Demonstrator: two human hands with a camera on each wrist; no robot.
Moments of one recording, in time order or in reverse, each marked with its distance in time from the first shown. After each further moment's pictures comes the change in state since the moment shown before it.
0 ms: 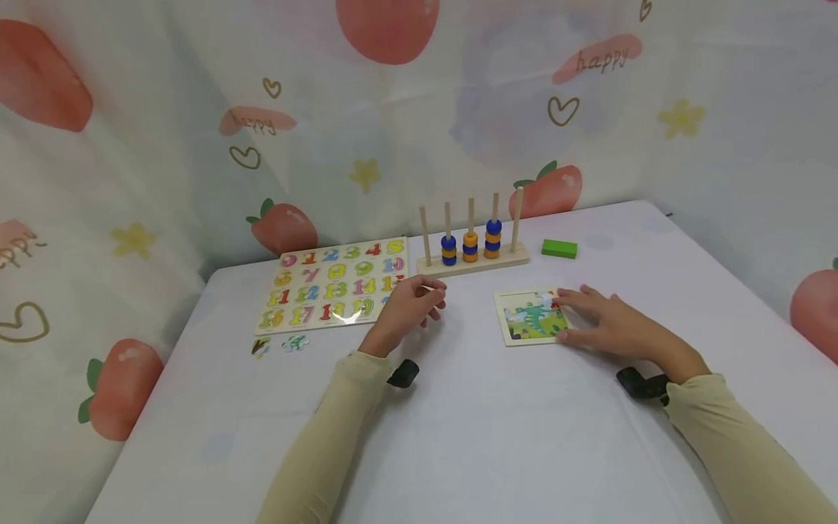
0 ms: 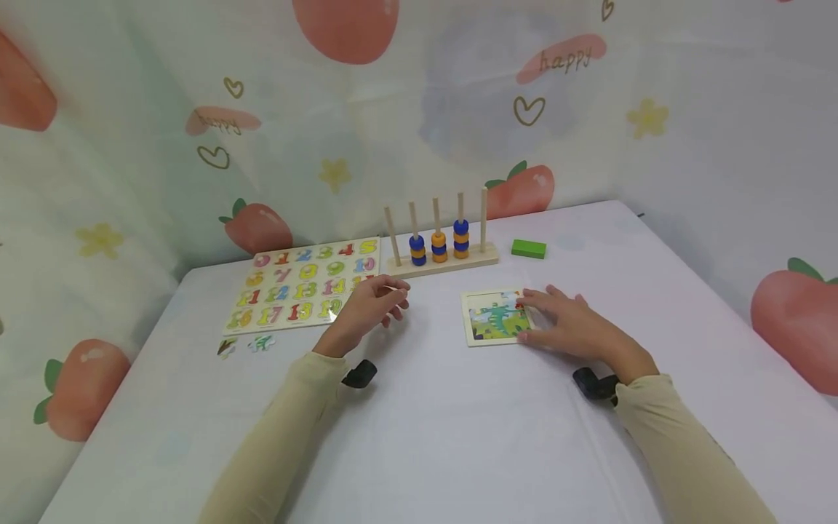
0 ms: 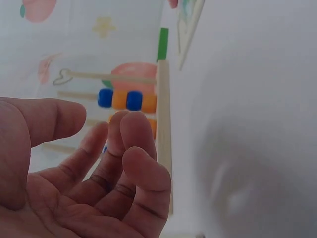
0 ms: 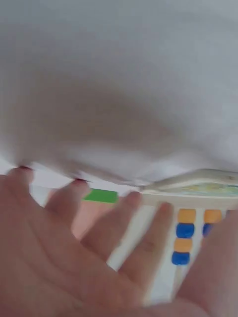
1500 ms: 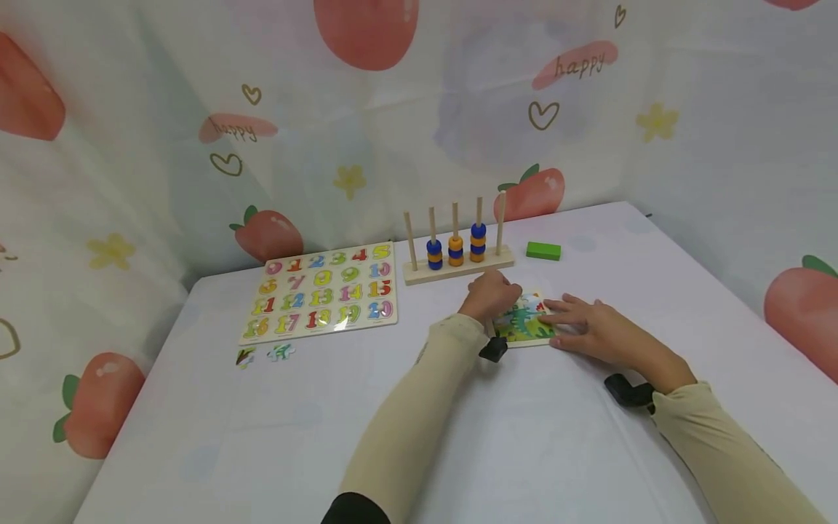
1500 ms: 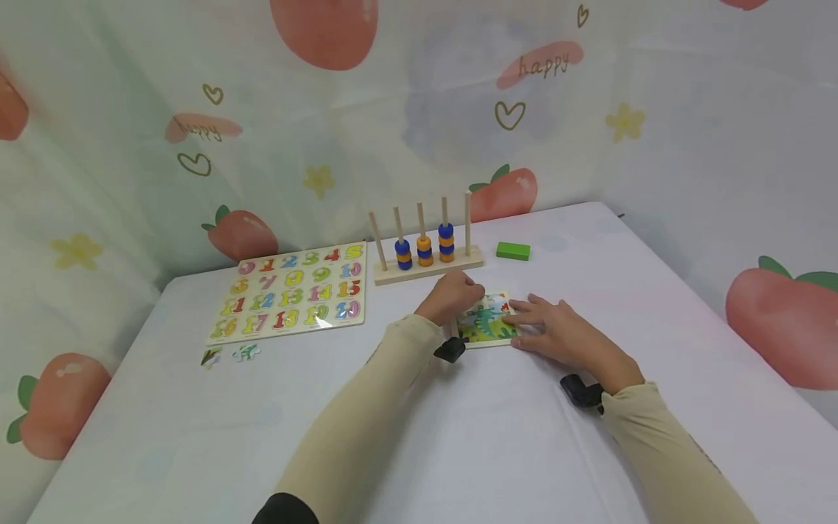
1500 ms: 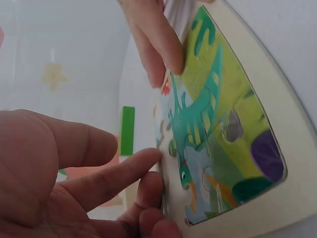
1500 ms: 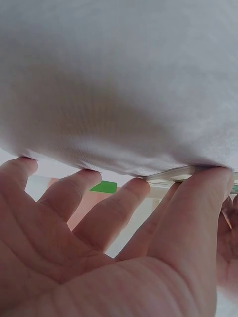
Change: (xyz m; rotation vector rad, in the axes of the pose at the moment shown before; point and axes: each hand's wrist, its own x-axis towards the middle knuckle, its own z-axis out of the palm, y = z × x) left_hand 0.057 0.060 0.136 0.372 -0.024 -0.189; right_hand -0.012 0.000 0.002 -0.059 0.022 -0.104
